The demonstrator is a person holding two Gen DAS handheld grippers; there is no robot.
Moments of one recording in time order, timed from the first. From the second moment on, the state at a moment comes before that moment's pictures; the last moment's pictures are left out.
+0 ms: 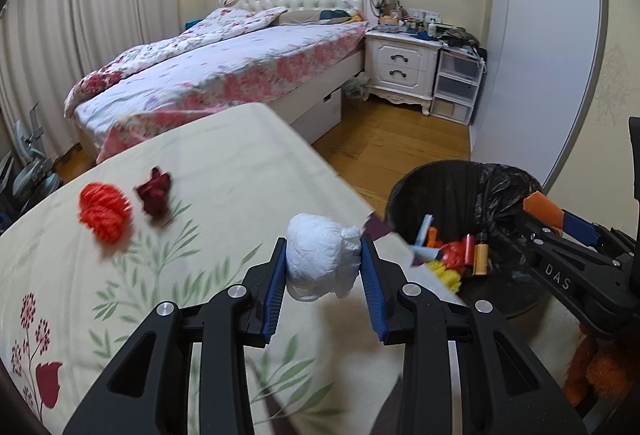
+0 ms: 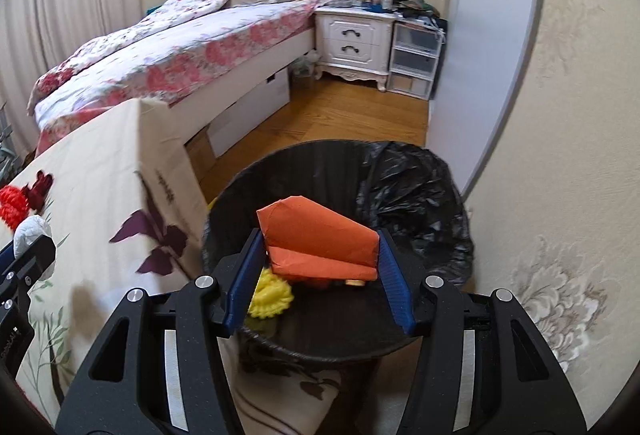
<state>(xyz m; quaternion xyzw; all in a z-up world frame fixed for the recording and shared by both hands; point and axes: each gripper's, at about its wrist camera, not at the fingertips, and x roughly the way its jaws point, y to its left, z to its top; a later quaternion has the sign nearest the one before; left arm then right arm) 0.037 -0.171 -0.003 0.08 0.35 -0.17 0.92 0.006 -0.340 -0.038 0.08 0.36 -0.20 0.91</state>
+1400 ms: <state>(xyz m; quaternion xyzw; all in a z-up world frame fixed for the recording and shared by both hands) 0.097 -0.276 -0.021 0.12 0.35 -0.21 0.91 0.039 -0.410 -0.053 0.11 0.34 -0.30 0.89</state>
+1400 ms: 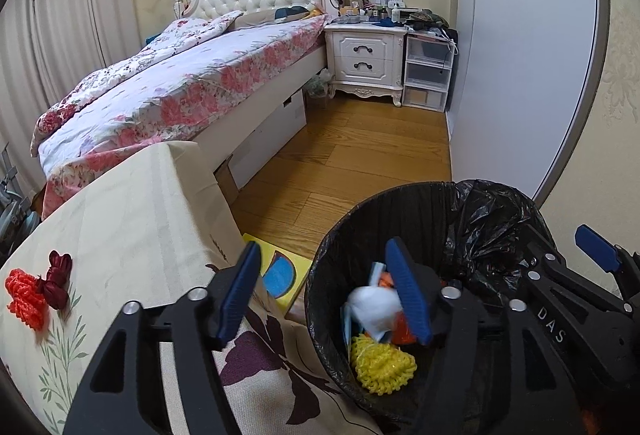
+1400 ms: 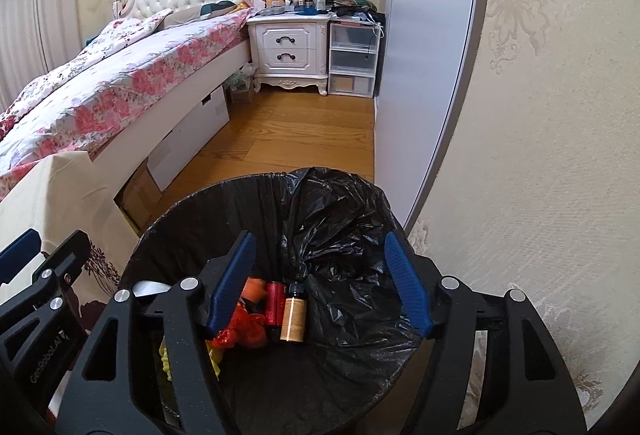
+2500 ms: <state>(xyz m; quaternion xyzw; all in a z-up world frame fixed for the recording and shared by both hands) 0.083 -0.188 -0.002 0.08 0.34 -0.13 0.93 0.040 -0.350 -0.038 0.10 0.34 -0.24 0.90</state>
